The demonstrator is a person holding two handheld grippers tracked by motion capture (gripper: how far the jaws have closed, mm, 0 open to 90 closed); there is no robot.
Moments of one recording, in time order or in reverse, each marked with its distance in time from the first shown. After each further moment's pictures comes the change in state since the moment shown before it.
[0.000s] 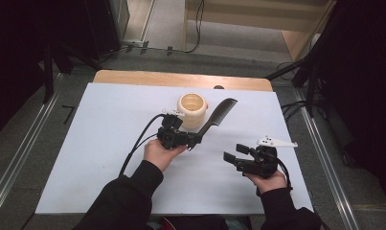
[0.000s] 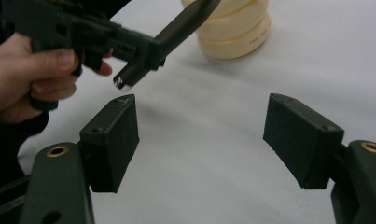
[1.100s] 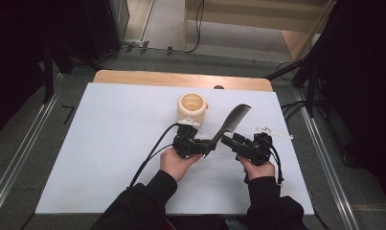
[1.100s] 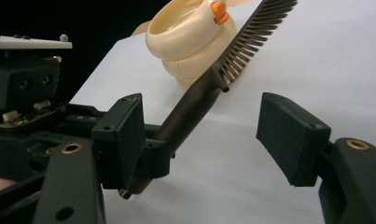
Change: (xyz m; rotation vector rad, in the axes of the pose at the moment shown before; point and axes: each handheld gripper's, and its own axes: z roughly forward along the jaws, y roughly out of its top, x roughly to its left) left arm -0.025 -0.014 0.038 -0.042 -0.020 0.025; right arm -0.015 0.015 0.031 -0.105 -0.031 0.205
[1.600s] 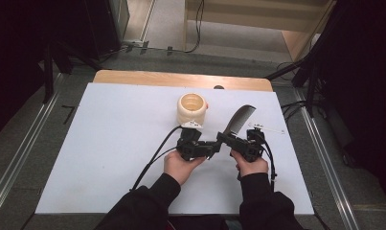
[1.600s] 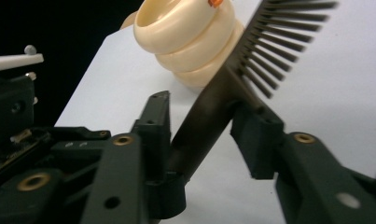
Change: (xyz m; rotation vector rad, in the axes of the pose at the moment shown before) left arm -0.008 -0.004 0.004 -0.030 -0.019 0.012; right arm 0.007 0.006 0.019 0.063 -0.033 0.110
